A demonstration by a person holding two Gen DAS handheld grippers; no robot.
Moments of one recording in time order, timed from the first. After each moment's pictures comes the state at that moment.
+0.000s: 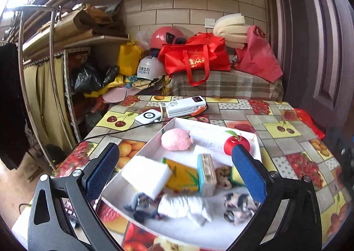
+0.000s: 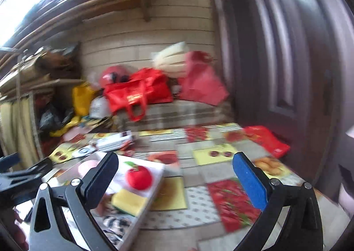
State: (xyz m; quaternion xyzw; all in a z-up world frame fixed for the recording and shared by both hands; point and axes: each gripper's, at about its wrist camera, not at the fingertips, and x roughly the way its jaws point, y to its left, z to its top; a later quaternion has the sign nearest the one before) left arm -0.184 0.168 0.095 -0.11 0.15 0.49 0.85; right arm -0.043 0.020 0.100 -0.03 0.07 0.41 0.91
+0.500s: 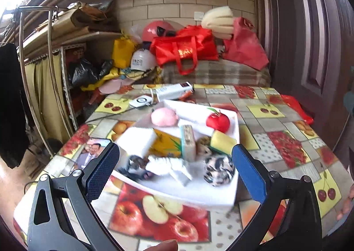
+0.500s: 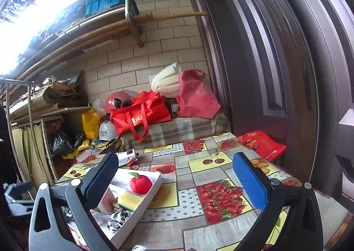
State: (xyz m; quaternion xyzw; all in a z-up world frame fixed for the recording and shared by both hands) left arm -0.193 0.108 0.086 -0.11 0.19 0.47 0.86; right arm -0.050 -0.077 0.106 0.05 0.04 0.44 0.90
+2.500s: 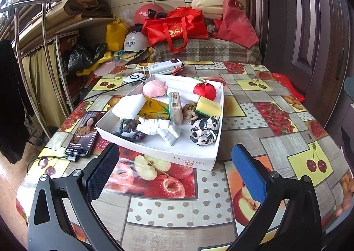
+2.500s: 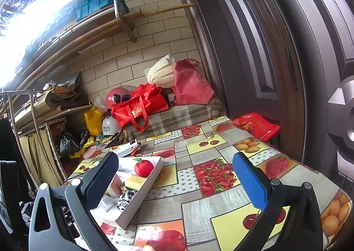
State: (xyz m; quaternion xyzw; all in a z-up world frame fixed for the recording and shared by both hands) left arm -0.201 0.061 0.074 -0.13 0.24 0.44 0.85; right arm -0.064 -0.129 0.101 0.08 0.09 0.44 0.89
